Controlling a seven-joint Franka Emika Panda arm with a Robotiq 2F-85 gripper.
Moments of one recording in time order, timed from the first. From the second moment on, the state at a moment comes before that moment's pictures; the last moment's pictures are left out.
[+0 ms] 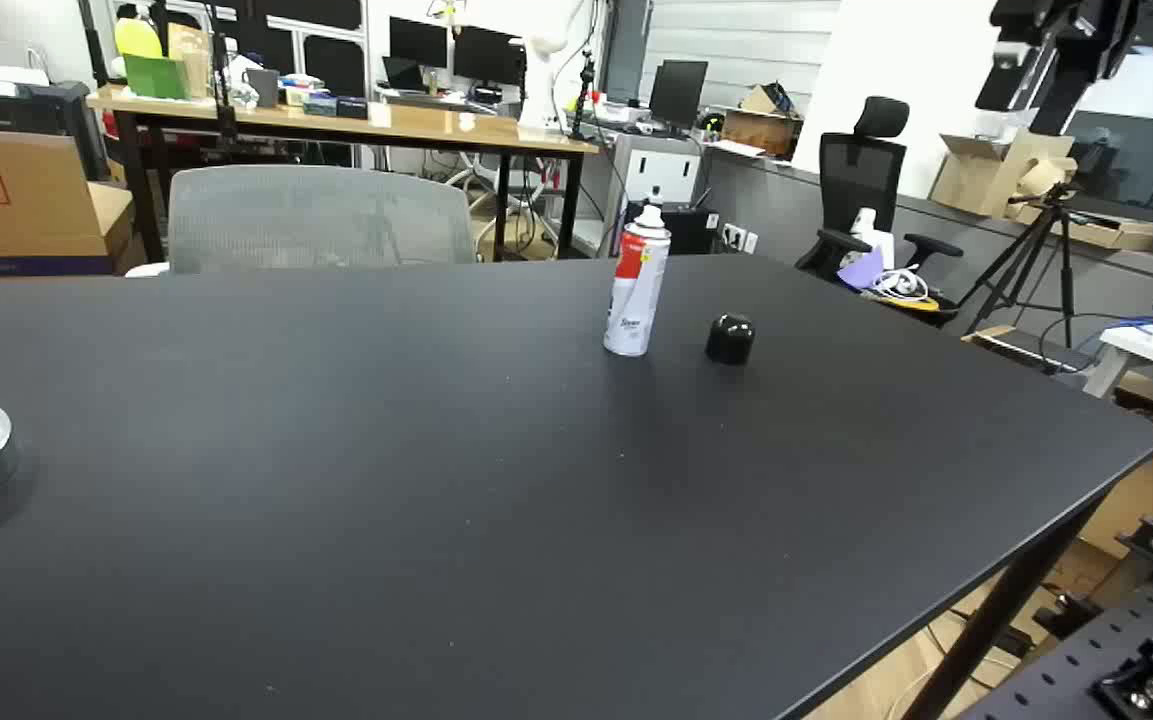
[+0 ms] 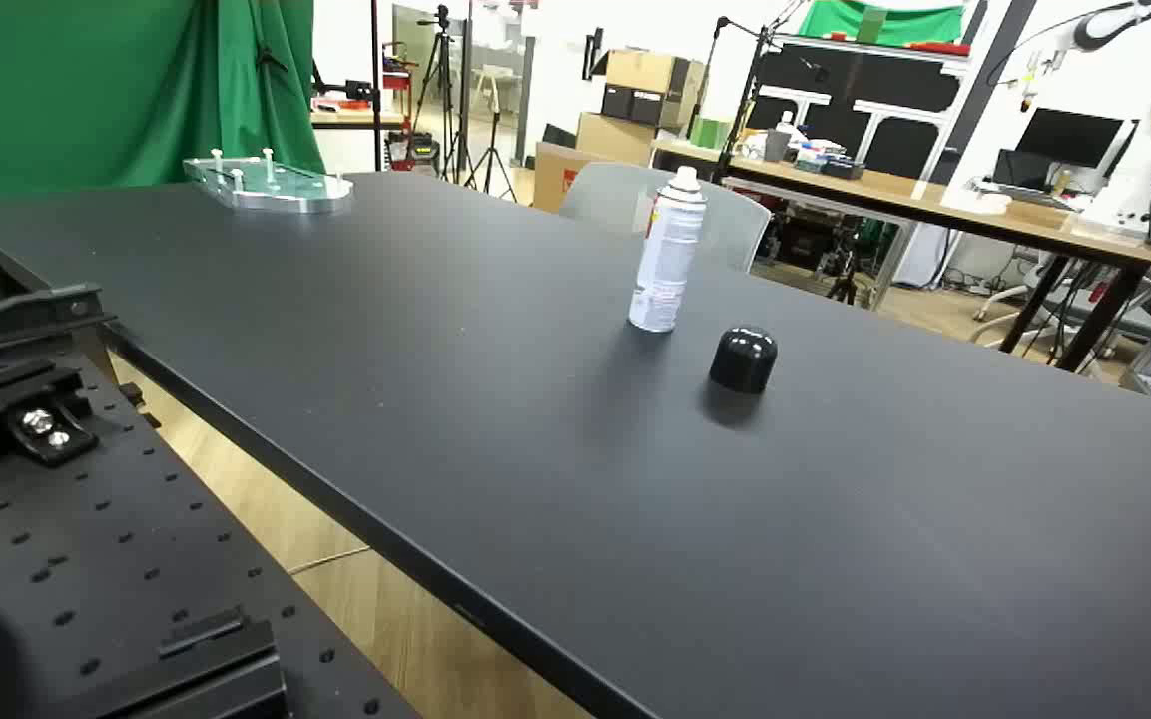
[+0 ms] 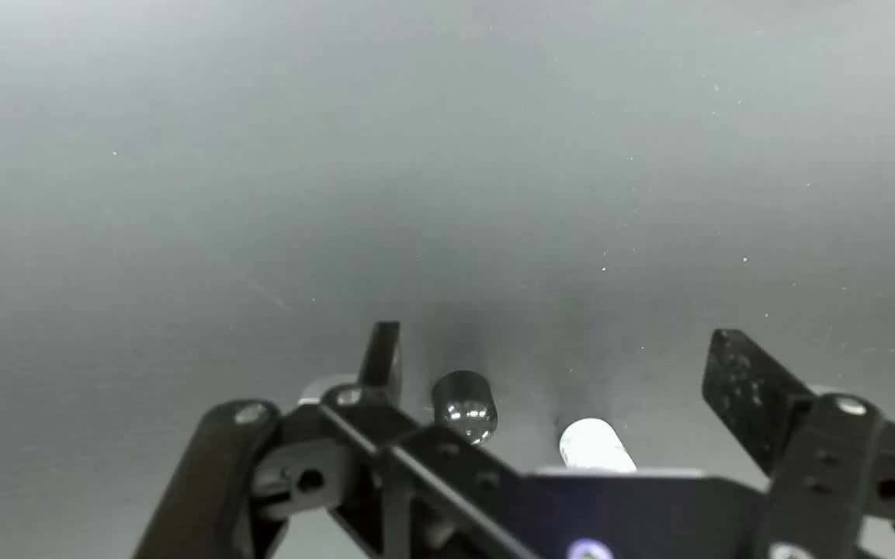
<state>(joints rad) -0.12 -0.43 -0.36 -2.52 -0.08 2.09 -0.48</state>
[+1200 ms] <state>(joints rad) -0.13 -0.37 -0.33 -2.50 -0.10 2.27 -0.48</state>
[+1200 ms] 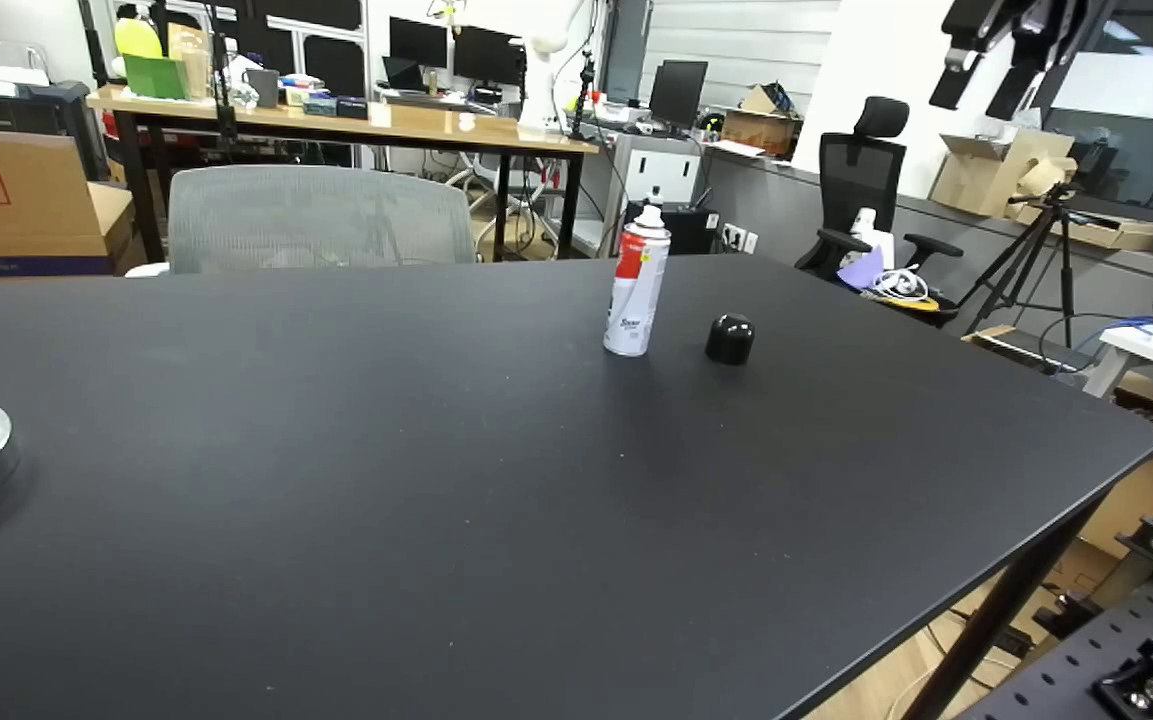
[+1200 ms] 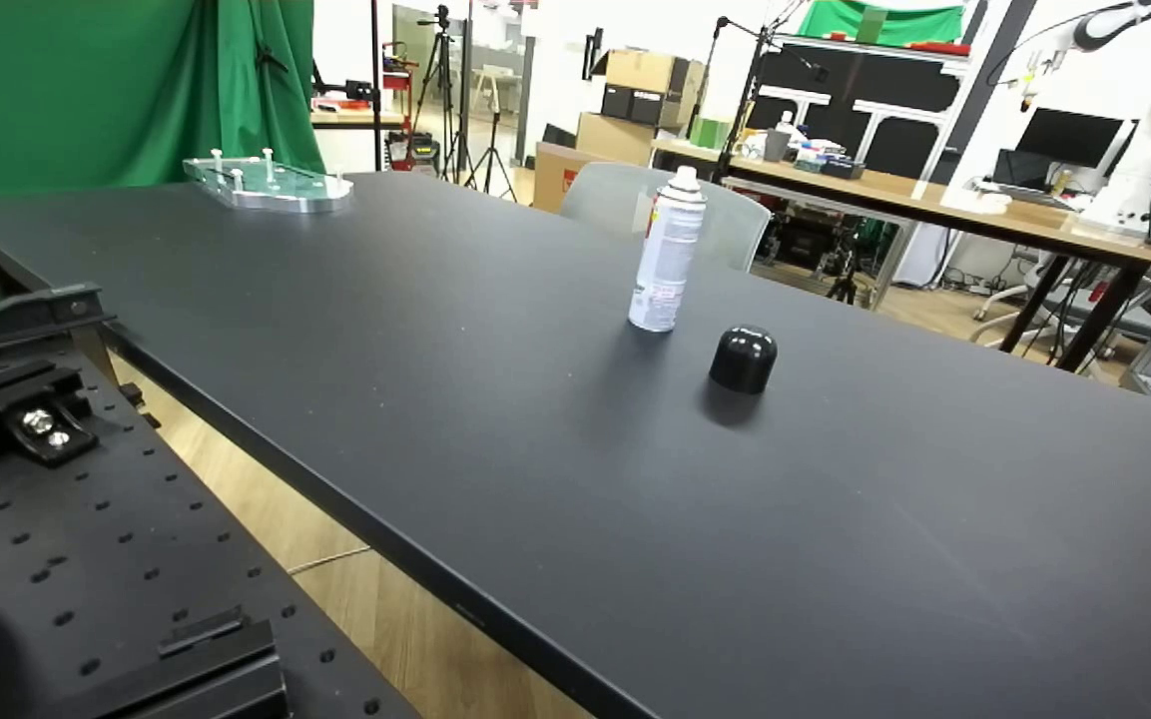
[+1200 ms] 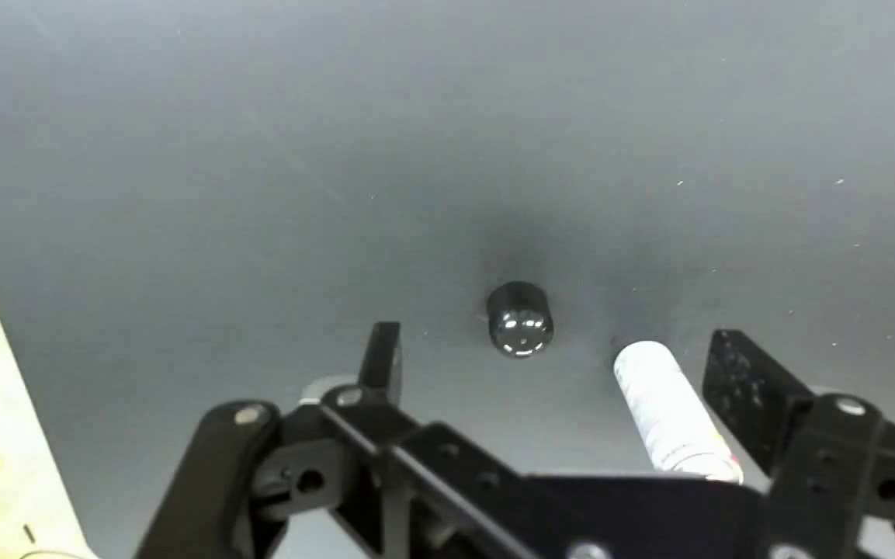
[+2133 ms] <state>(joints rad) -0.13 0.11 -0.18 -2.22 -0.25 2.34 -0.60</state>
